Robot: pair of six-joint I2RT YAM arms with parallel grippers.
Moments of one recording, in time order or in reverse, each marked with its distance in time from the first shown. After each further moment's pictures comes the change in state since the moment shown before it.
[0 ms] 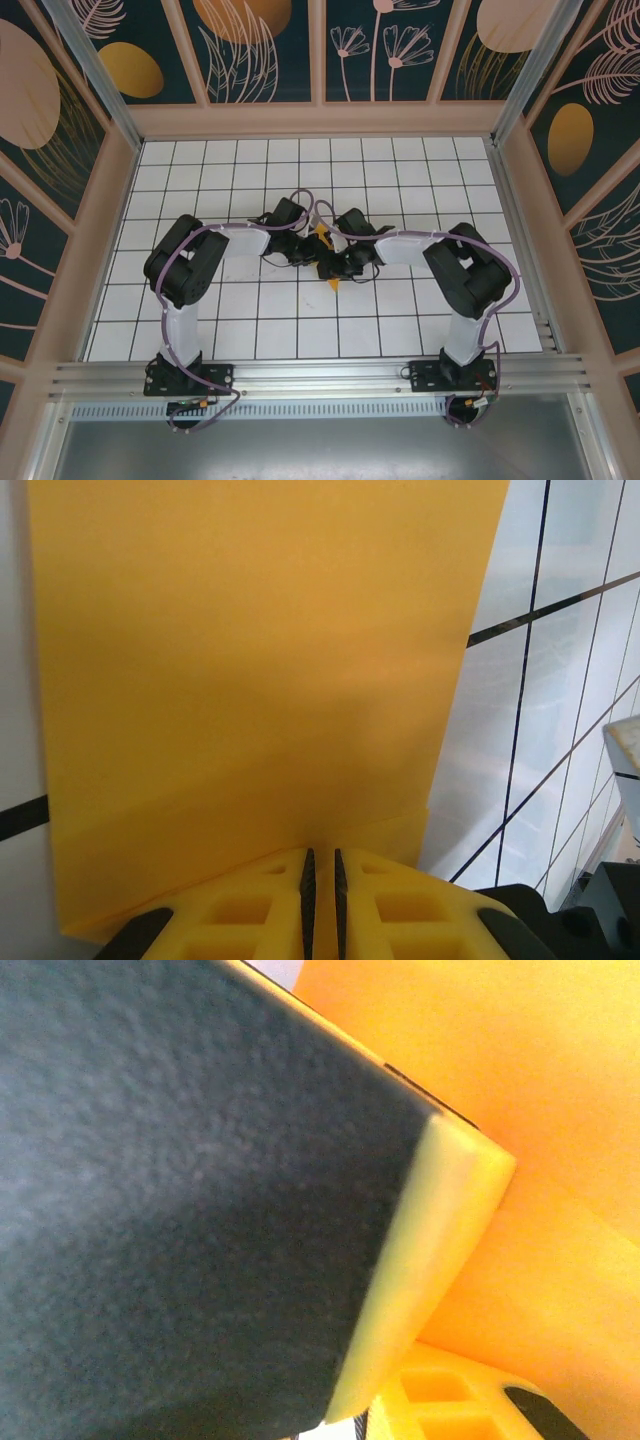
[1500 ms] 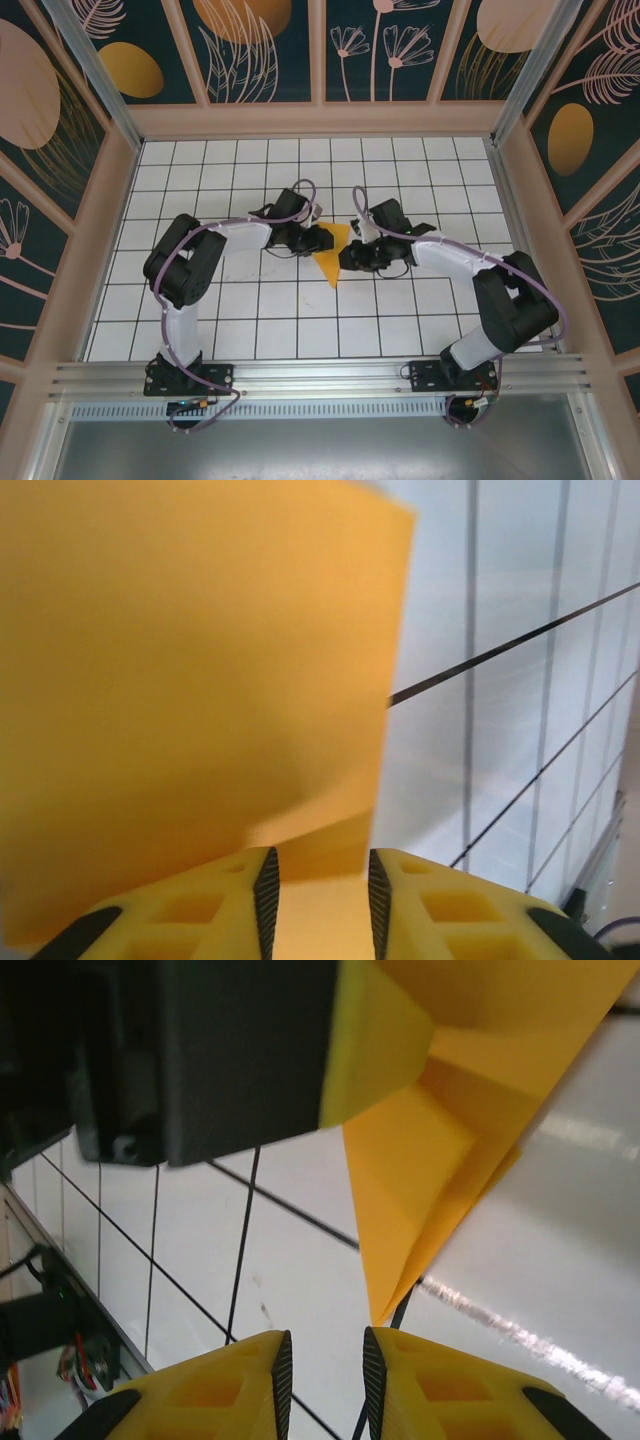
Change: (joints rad) left arm -0.003 -0.018 0.094 -0.048 -0.019 0.016; right arm -0.164 -0.298 -0.110 -0.098 -0.100 -0.041
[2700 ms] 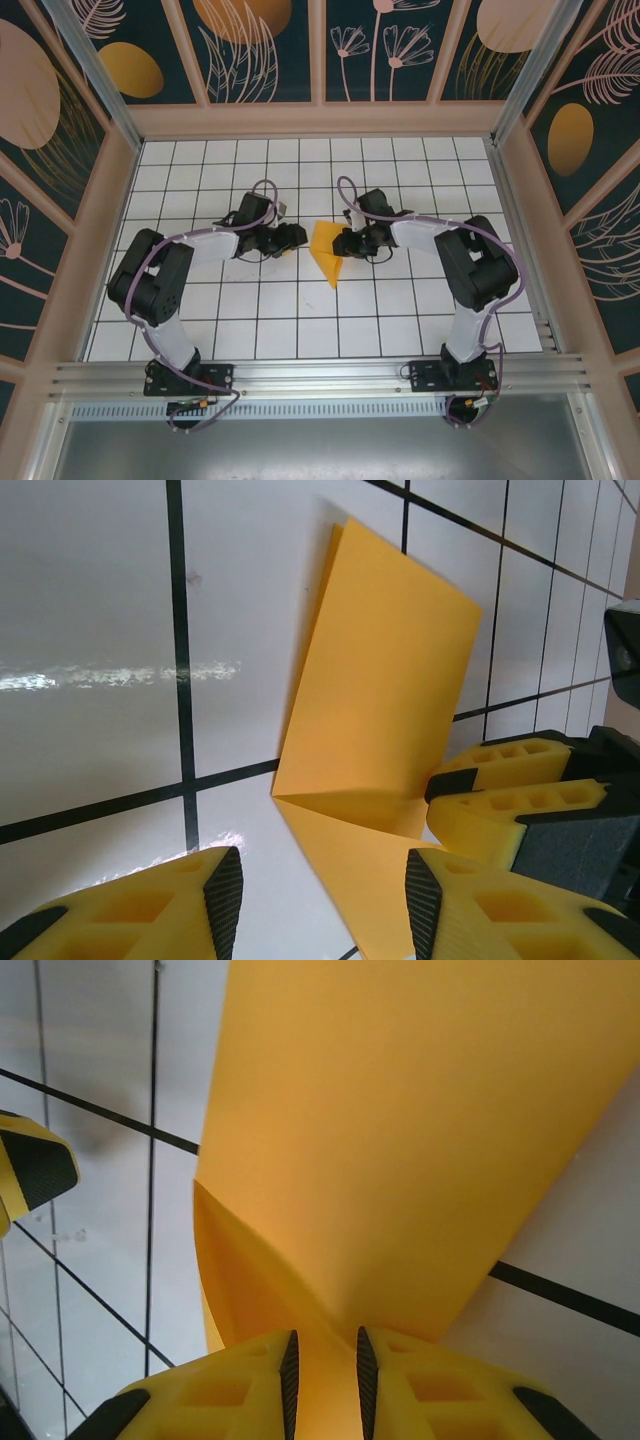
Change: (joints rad) left arm 0.149 -0.196 -0.259 0.111 -0.018 -0.062; right arm -0.012 0.313 0.175 0.068 0.097 -0.017
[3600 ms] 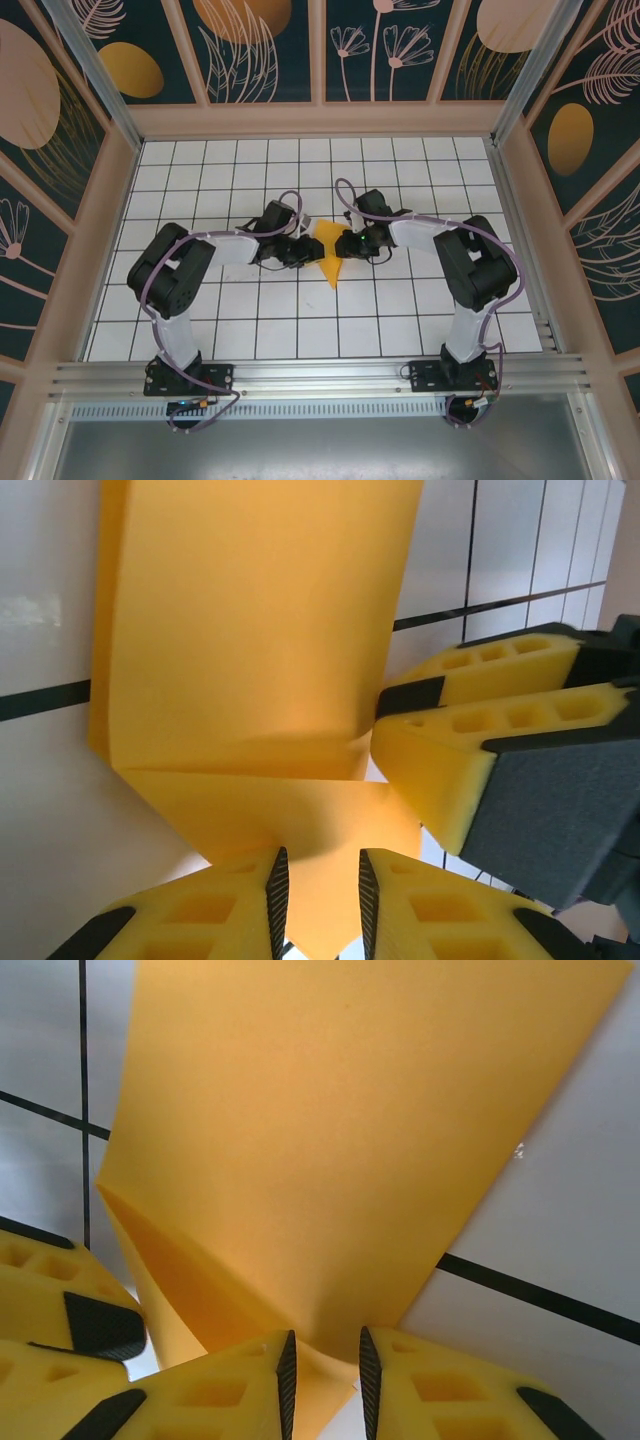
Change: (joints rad) left arm -0.135 0.101 0.034 0.054 0.074 -0.041; right arm 0.008 0.001 0.013 -0.049 0.081 -0.028
